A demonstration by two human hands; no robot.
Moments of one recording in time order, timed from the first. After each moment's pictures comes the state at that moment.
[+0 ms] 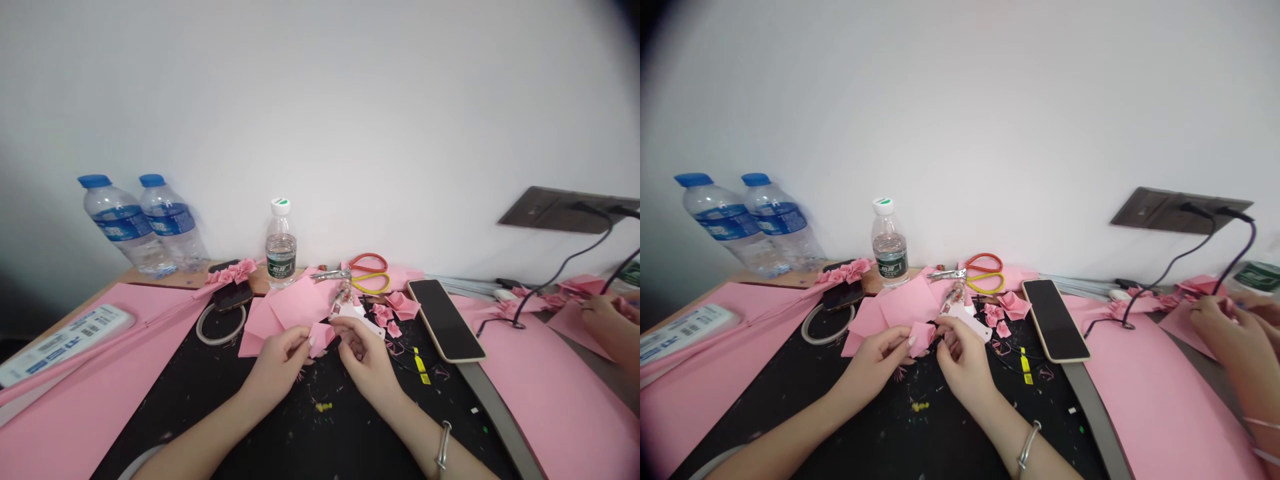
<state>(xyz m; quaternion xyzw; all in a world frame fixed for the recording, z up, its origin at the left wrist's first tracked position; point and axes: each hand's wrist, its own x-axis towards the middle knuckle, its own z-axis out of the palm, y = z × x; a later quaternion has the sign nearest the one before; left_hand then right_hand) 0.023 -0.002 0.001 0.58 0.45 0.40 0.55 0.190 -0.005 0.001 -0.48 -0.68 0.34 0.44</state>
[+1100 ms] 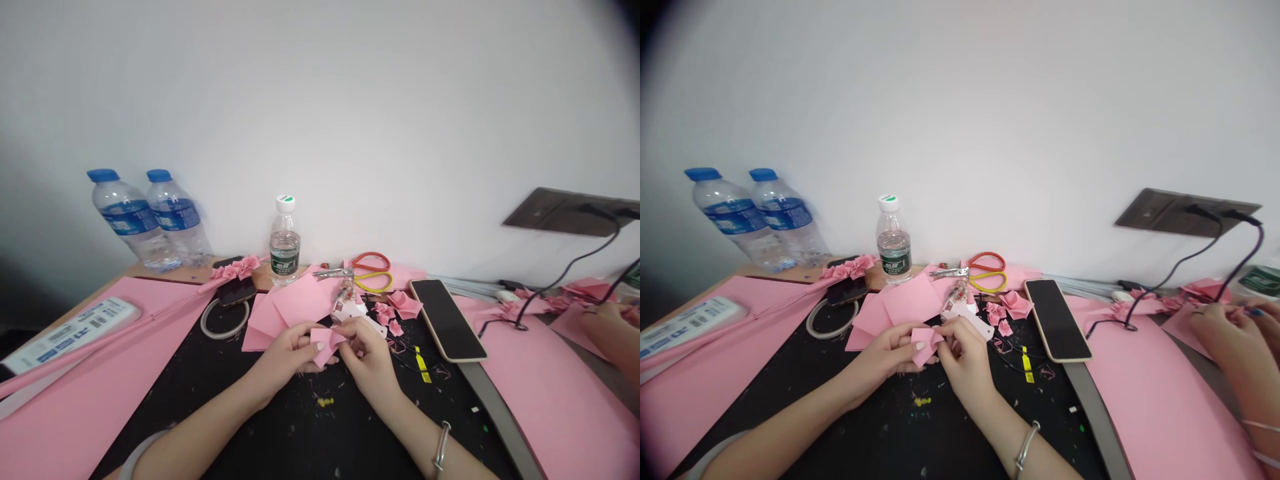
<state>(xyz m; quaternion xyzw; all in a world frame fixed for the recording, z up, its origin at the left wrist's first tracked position) 0.023 0.001 0.000 0.44 0.37 0.36 0.74 0.190 -0.004 -0.001 -0.46 -0.72 0.25 0.47</state>
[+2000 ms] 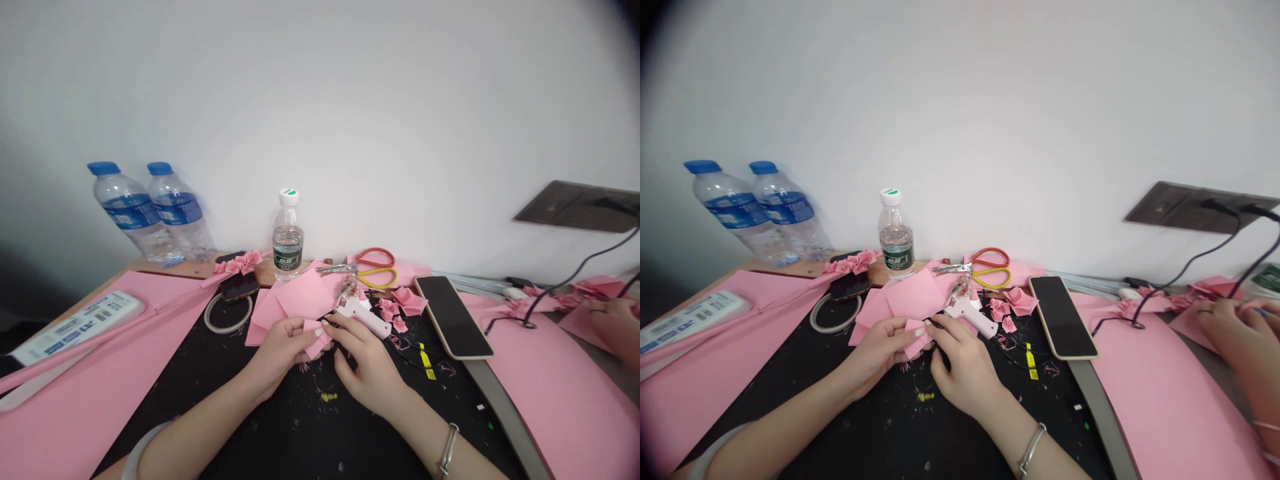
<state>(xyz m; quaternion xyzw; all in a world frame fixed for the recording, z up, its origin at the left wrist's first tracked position) 0.019 0.003 -0.003 0.38 0.38 0.42 0.73 0.192 -0.013 0.007 -0.42 -0.84 0.16 0.31</state>
